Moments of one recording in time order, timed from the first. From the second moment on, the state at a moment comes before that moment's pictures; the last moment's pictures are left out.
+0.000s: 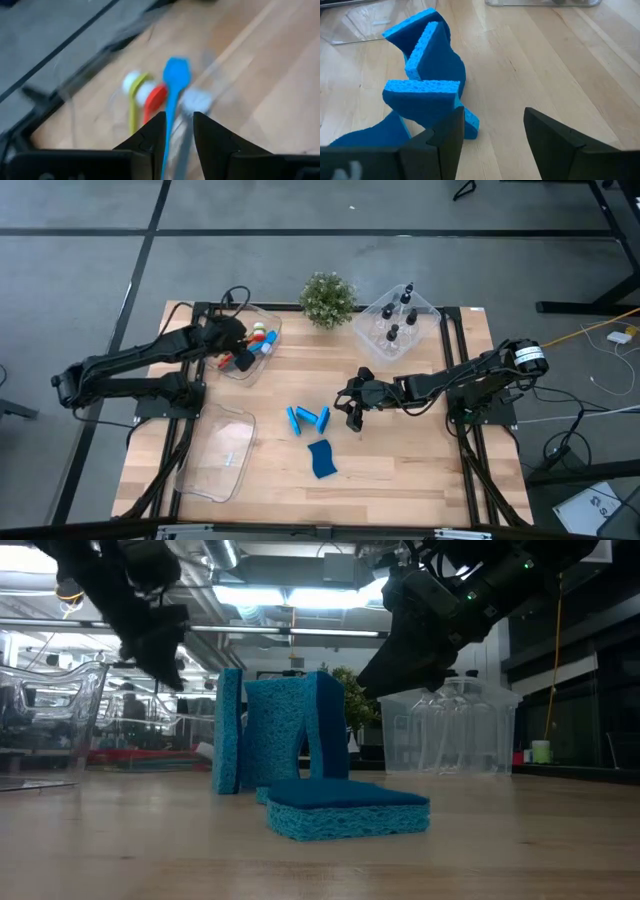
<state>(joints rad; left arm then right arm) 0.53 0.85 0.60 -0.55 -0.26 -0.10 0.15 1.52 0.78 0.14 0.27 0.33</state>
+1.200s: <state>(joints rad) -0.50 1.06 0.71 -0.80 -0.18 -0.62 0.15 1.52 0.78 0.16 0.27 0.34</state>
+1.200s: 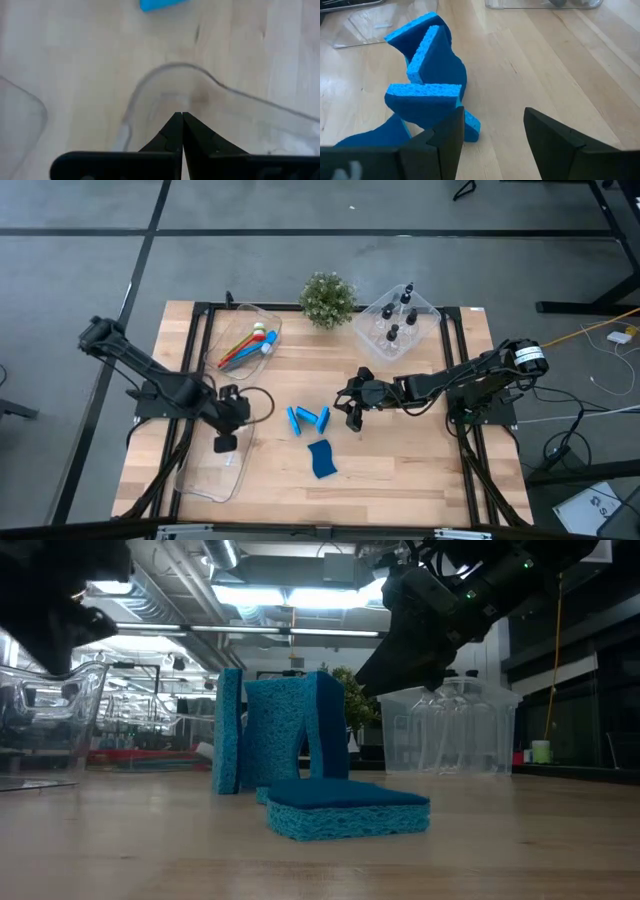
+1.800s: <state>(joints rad) -0.46 1.37 0.71 -0.72 -0.10 -0.51 0.15 1.52 0.78 0.16 0.27 0.34</state>
